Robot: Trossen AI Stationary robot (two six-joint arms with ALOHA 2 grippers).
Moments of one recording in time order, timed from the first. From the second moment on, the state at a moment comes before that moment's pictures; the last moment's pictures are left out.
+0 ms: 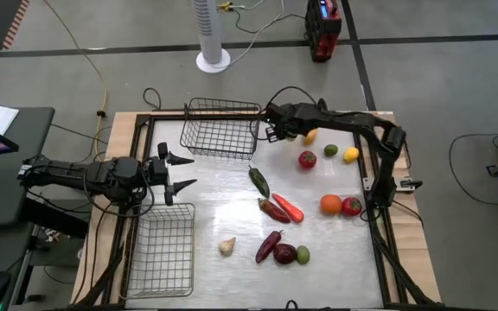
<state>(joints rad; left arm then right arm) -0.09 0.51 0.43 -0.08 -0.32 0.06 -0.46 1.86 1.49 -0.91 0.42 0.75</state>
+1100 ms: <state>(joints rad) -0.09 0.46 0.43 0.11 -0.19 -0.15 -0.30 1.92 1.61 -0.16 0.08 0.28</state>
